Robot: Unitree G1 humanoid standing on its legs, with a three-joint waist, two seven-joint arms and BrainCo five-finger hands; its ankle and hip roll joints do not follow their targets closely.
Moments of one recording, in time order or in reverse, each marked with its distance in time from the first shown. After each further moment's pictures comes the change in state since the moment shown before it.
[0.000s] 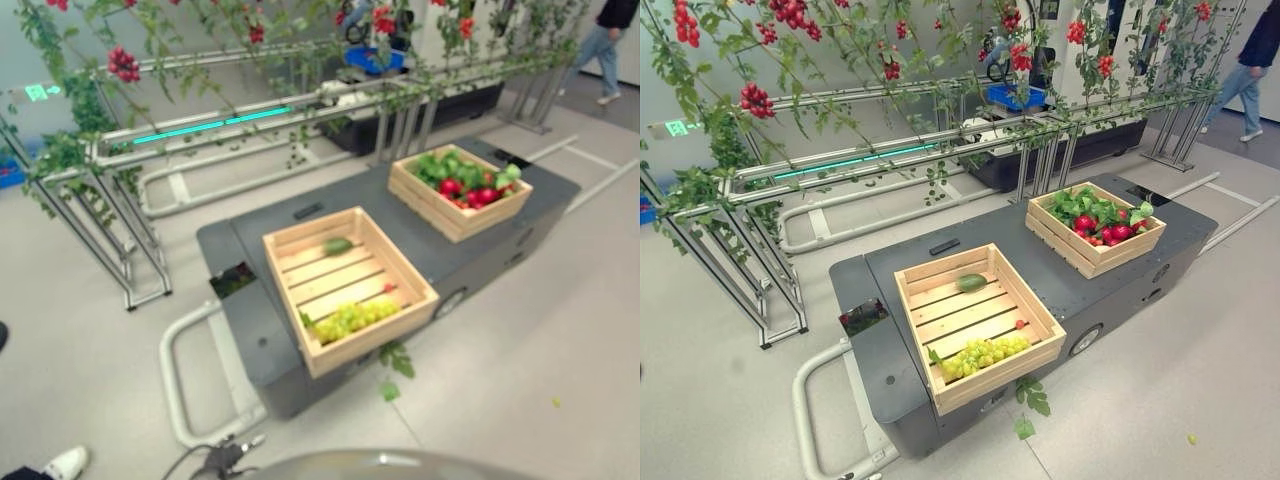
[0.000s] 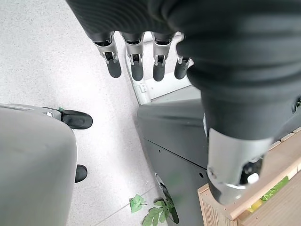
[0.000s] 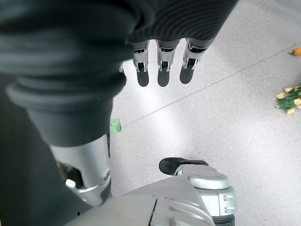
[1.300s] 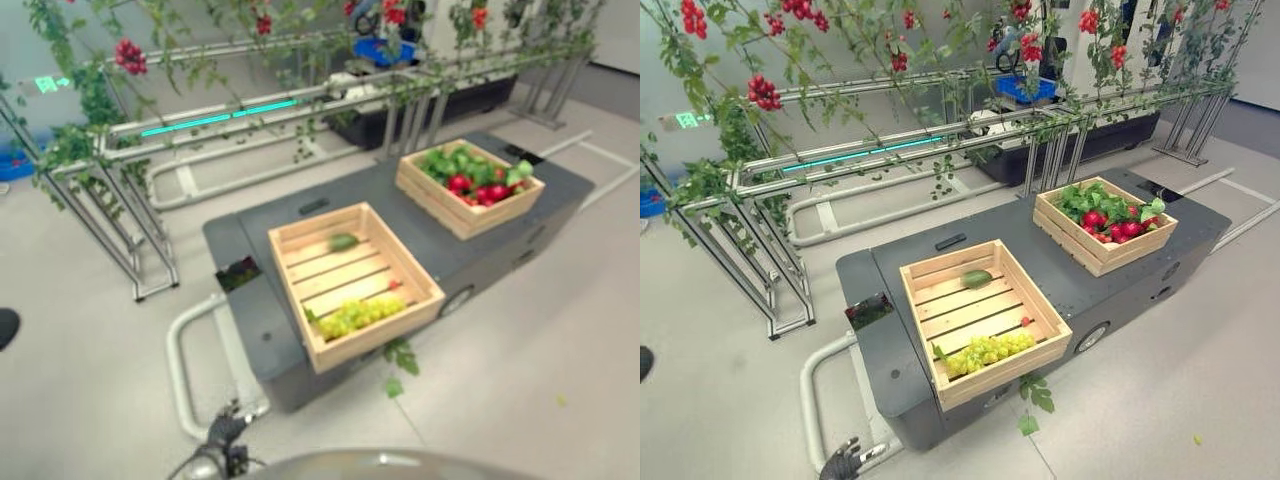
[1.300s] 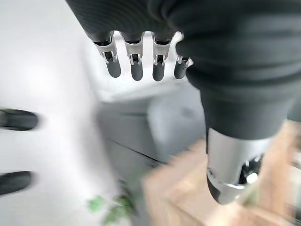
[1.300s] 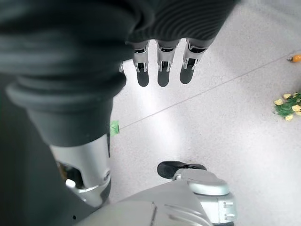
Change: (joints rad) left arm 0.107 0.040 -0.050 -0.484 -0.036 -0.030 0.051; right arm 0.001 -0.010 -0.010 -0.046 0.005 0.002 -0.038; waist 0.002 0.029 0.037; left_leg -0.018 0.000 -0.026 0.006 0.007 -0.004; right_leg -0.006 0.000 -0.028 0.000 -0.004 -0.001
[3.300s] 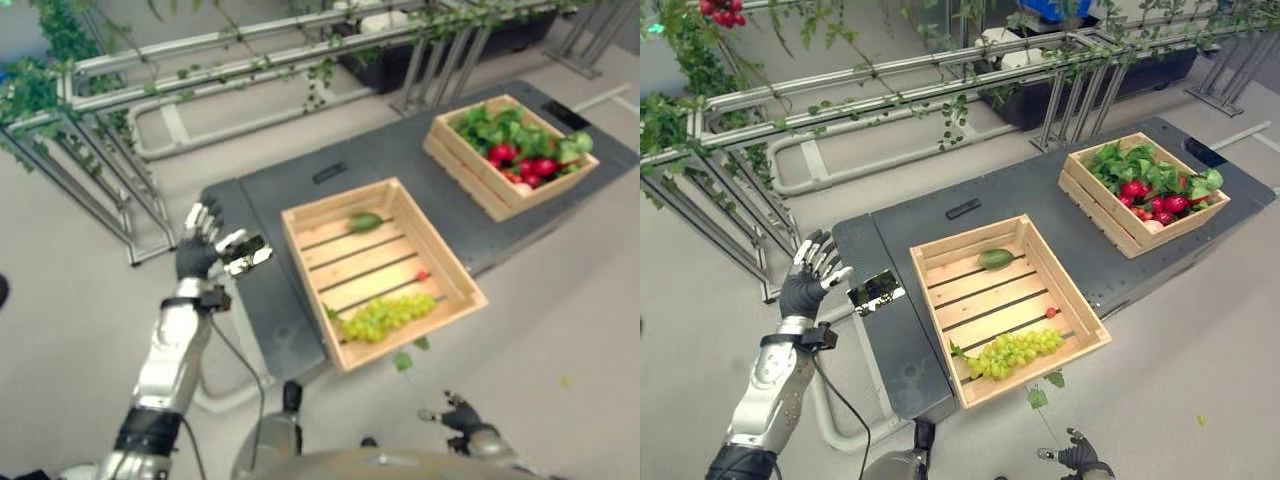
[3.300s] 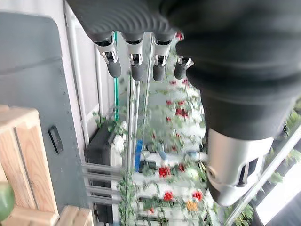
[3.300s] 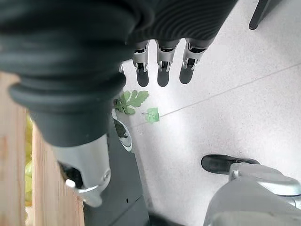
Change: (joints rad) left arm -0.208 0.206 0.069 -0.733 -0.098 -0.044 0.073; right arm -0.140 0.017 -0.002 -0.056 0.027 -0.025 -0.007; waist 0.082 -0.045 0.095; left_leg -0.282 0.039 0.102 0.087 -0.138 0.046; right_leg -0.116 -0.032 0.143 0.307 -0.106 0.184
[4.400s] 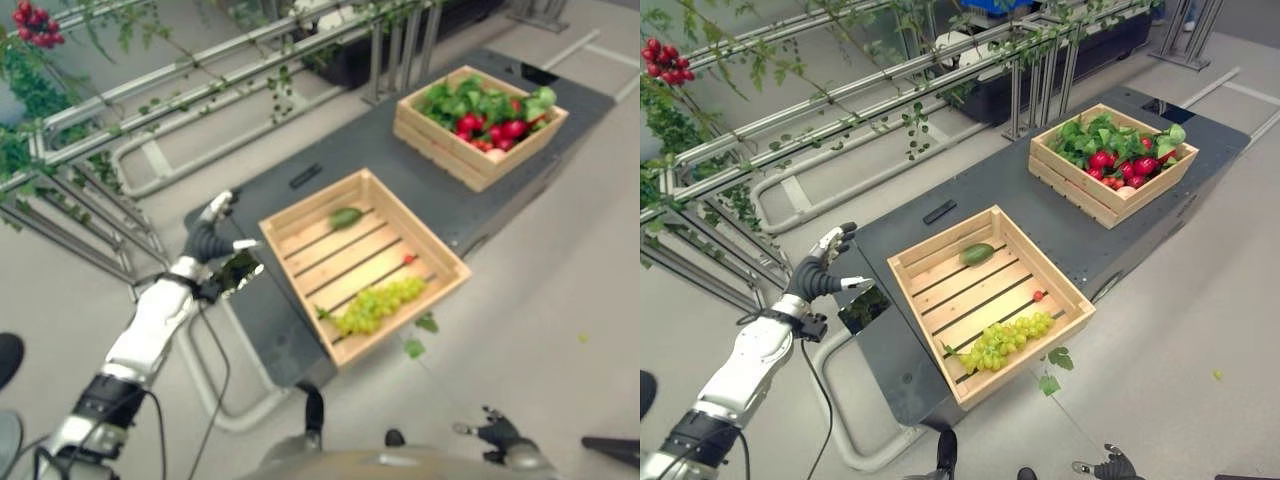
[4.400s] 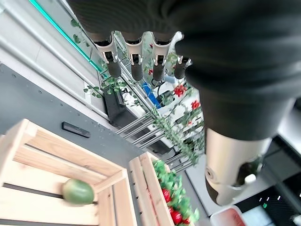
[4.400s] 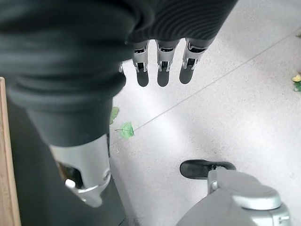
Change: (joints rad) left arm -0.248 0.343 -0.207 0.058 0.285 0.049 -0.073; right arm 0.038 -0.149 -0.027 0.039 0.019 0.005 0.016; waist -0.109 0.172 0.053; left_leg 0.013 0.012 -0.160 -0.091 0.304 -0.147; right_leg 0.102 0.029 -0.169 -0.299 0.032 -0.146
